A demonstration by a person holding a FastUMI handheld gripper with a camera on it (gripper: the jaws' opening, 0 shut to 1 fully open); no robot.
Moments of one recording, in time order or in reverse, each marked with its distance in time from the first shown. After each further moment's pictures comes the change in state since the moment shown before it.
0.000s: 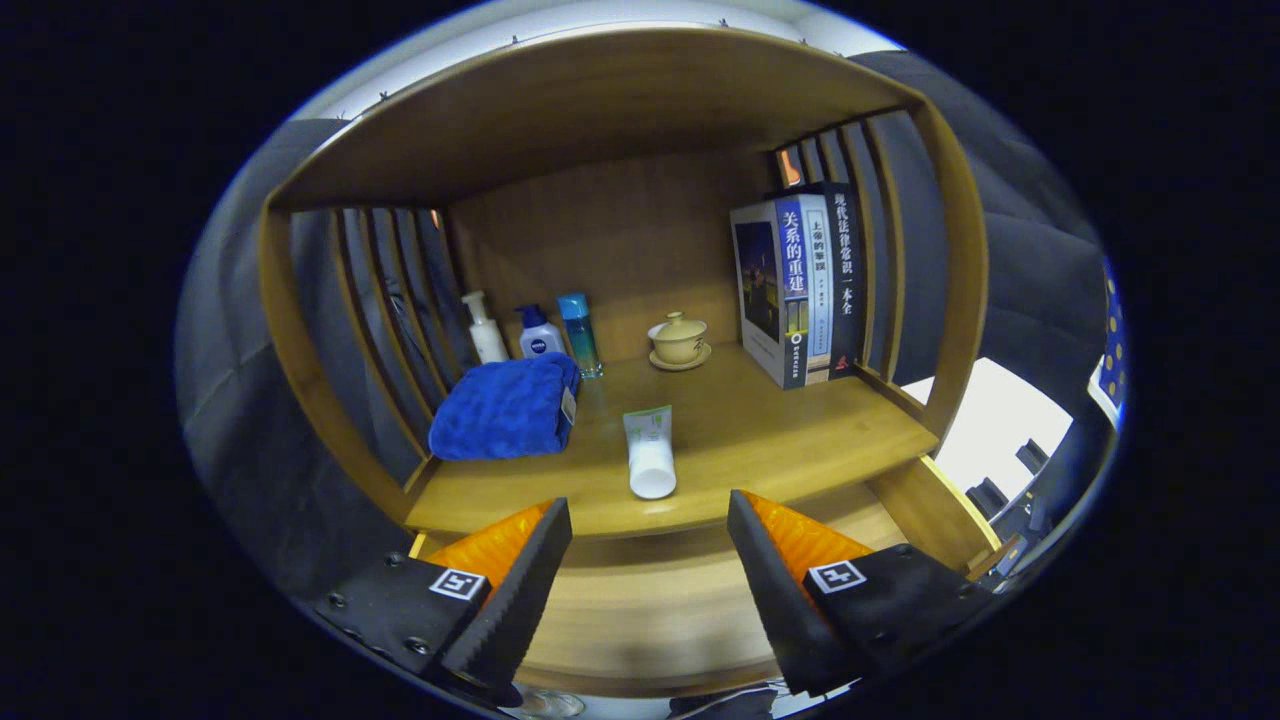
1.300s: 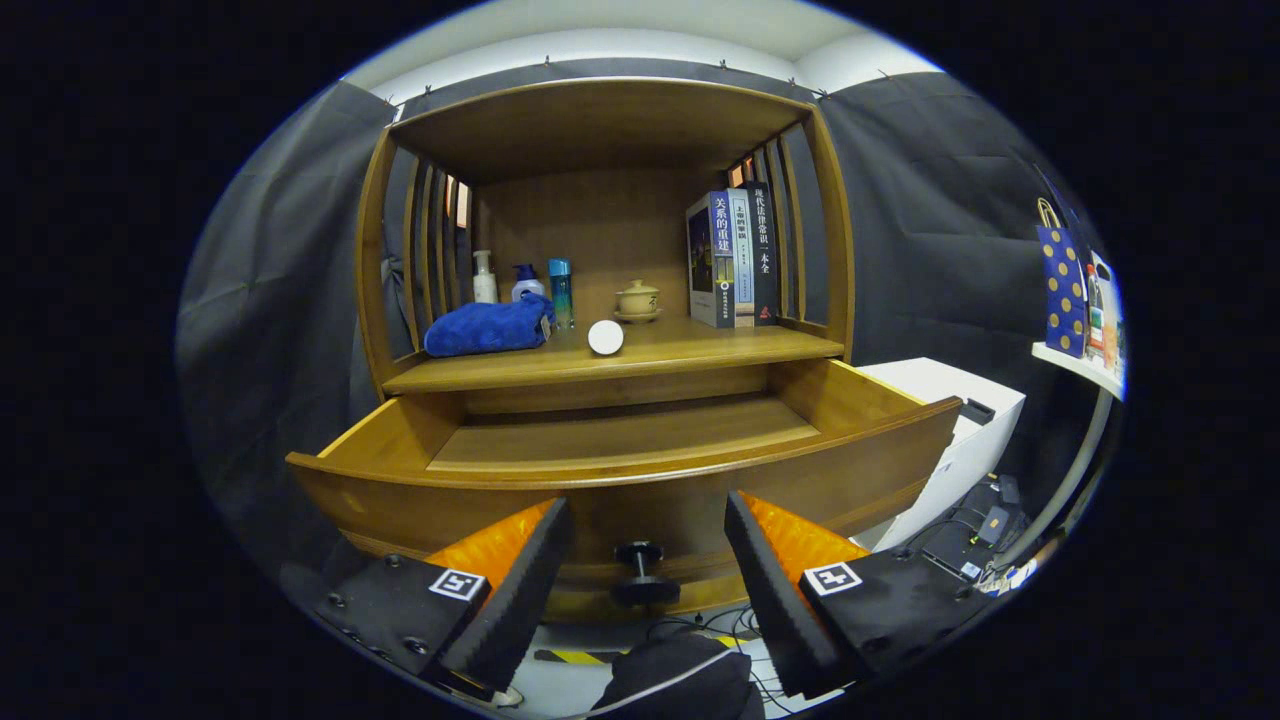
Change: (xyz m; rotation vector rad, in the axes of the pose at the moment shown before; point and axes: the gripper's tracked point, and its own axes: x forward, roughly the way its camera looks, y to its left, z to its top) arm -0.074 -0.043 -0.161 -0.085 -0.102 -0.089
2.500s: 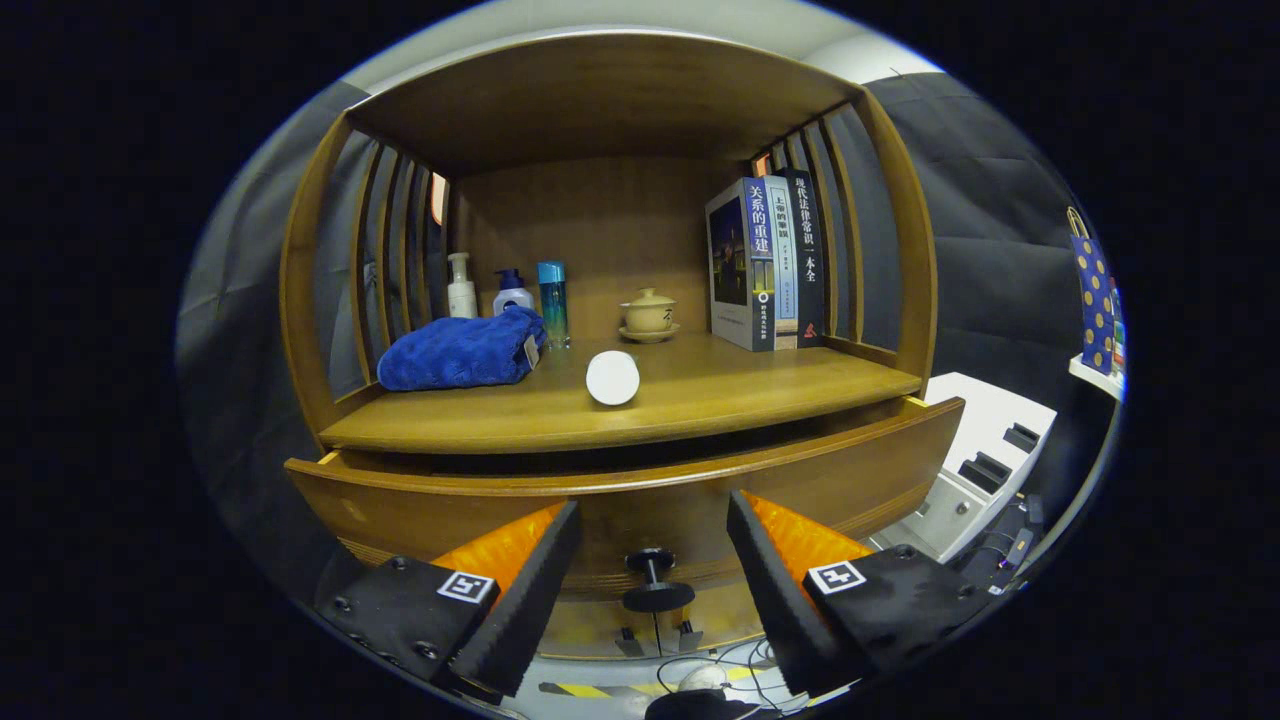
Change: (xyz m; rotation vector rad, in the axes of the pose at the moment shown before) arm 0.127 0.012 0.044 -0.001 -0.006 -0.010
